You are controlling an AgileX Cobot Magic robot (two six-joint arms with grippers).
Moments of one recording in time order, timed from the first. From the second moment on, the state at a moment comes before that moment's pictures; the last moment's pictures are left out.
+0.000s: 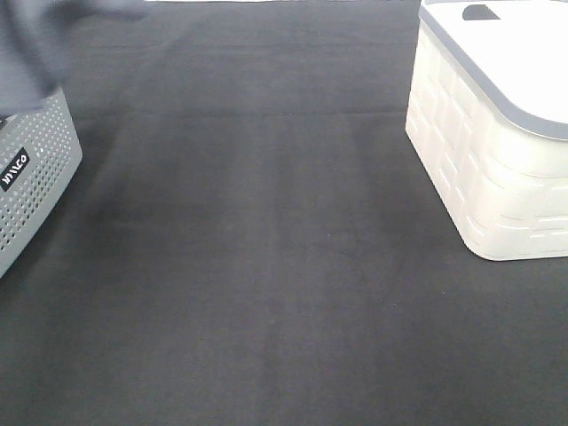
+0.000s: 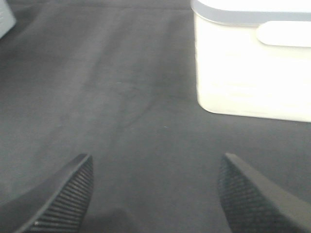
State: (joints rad) left arm -0.21 1.48 -2.14 -0.22 1.02 0.97; right arm 0.01 0.11 -0.53 0.25 1.02 -0.19
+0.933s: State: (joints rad) left arm -0.39 1.58 -2.16 -0.22 1.21 0.99; right arm 0.01 0.52 -0.64 0.91 1.01 -0.76
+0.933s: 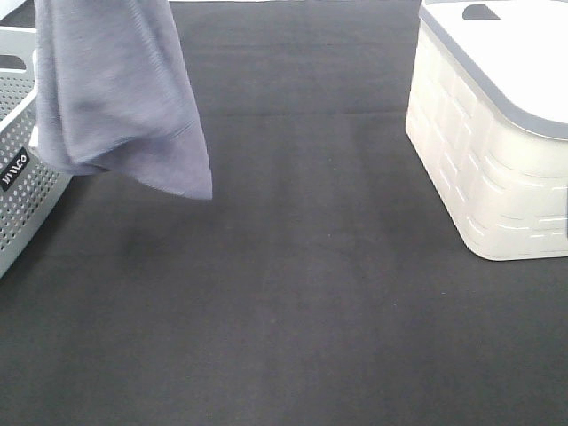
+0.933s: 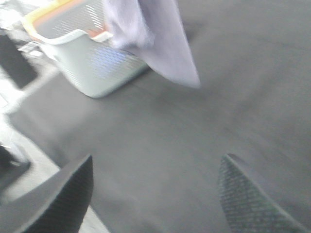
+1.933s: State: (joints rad) left arm -0.61 1.66 -2.16 -0.23 1.21 1.10; right arm 0.01 1.03 -0.64 1.42 1.02 -1.52
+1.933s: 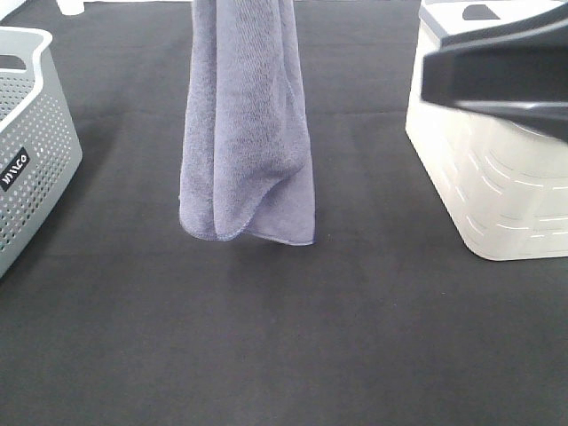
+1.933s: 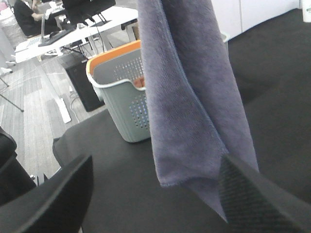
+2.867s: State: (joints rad) left arm -0.62 1.68 -2.16 -0.45 1.12 1.30; right arm 0.01 1.33 -0.64 1.58 1.12 -1.75
